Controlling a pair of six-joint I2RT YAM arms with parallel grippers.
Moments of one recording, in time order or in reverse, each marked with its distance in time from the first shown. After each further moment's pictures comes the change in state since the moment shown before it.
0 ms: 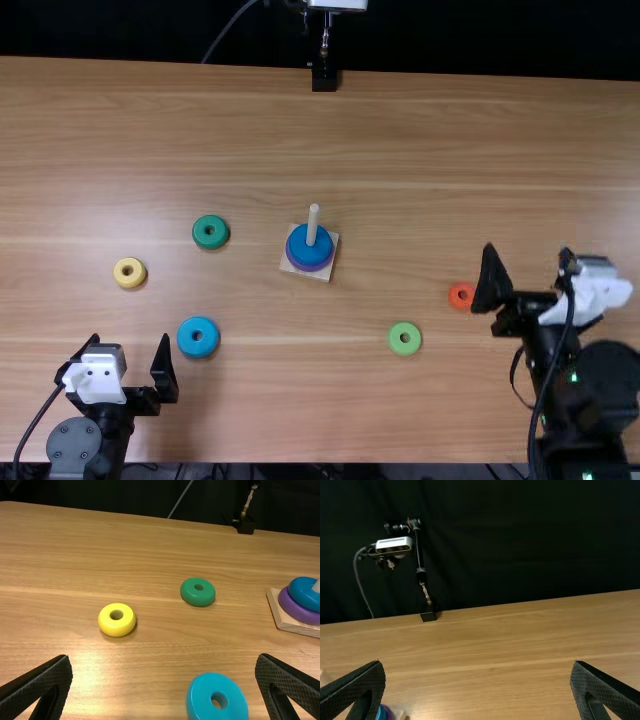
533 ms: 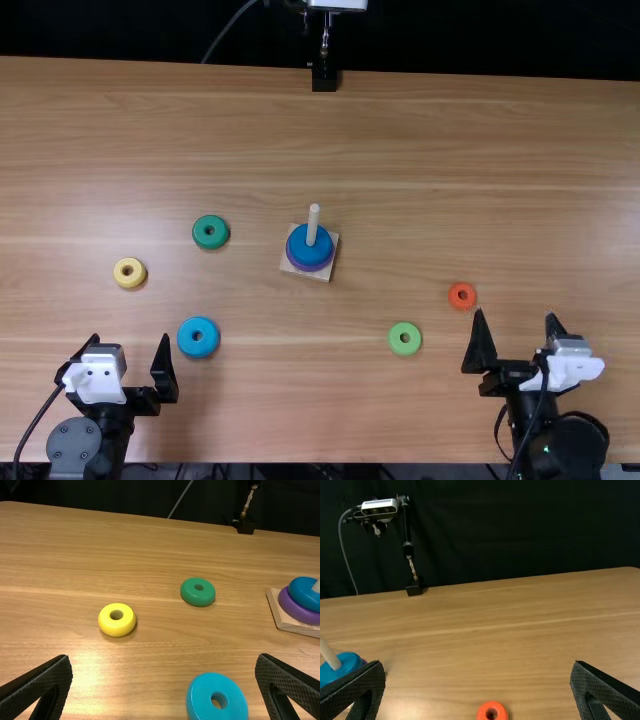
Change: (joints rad) left arm 0.000 0.000 0.000 0.000 0.000 0.000; right arm -0.041 -0.452 -0.404 -0.017 -0.004 -0.042
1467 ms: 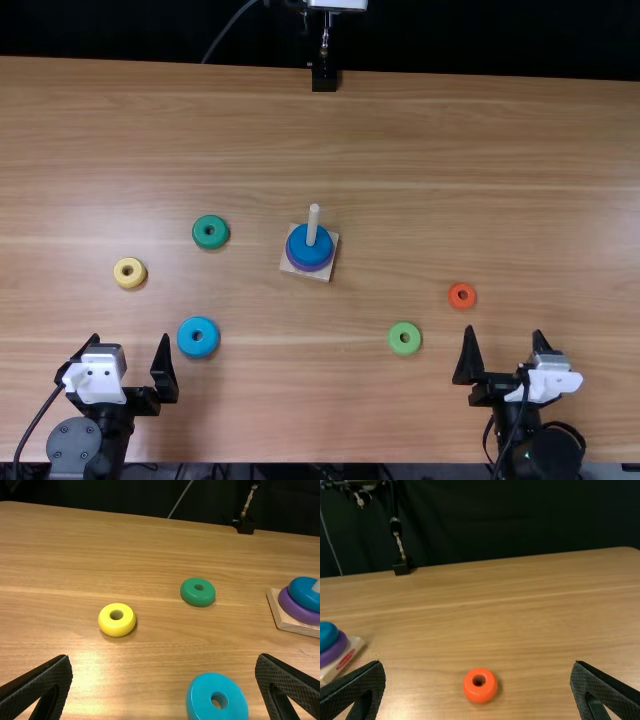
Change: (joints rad) left arm 0.000 0.000 0.000 0.000 0.000 0.001; right arm -0.024 -0.213 -0.213 -0.019 0.000 -0.019
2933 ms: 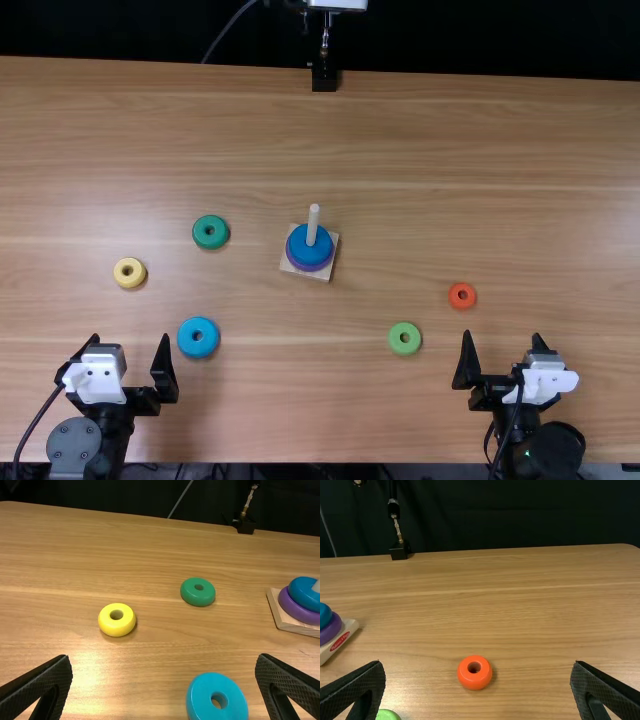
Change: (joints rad) left arm 0.000 0.000 0.000 0.000 0.000 -0.001; right arm 0.000 -0.001 0.025 -0.100 0.000 -0.055
